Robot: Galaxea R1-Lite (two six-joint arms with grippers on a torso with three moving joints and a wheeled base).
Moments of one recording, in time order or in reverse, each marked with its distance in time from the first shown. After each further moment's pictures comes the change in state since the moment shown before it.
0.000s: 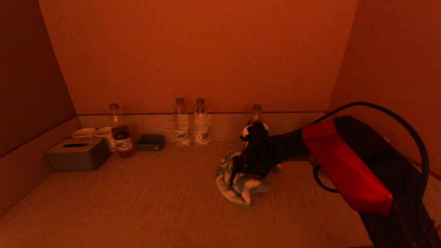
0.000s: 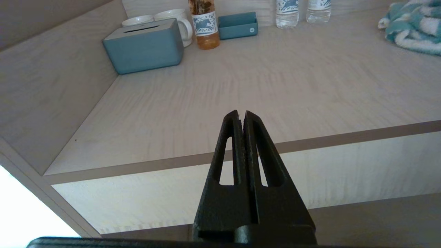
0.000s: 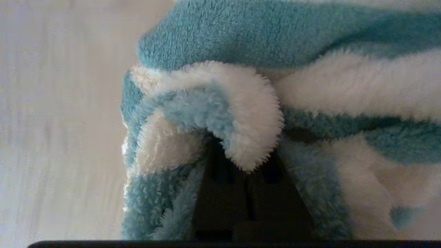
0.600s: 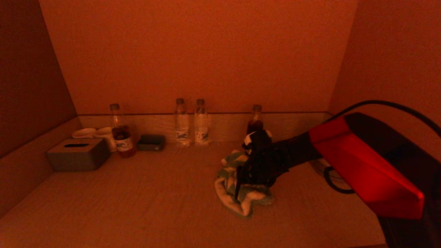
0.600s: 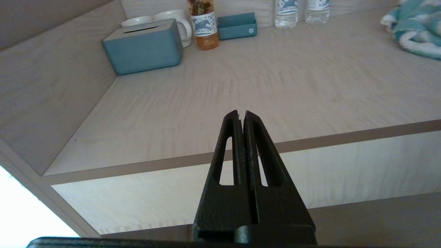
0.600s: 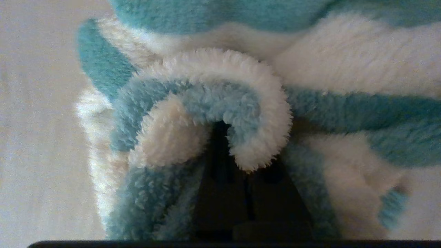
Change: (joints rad) left arm -0.001 0.000 0.000 0.000 0.000 0.000; right arm -0.013 -0.087 0.232 -0.018 -0.045 -0.038
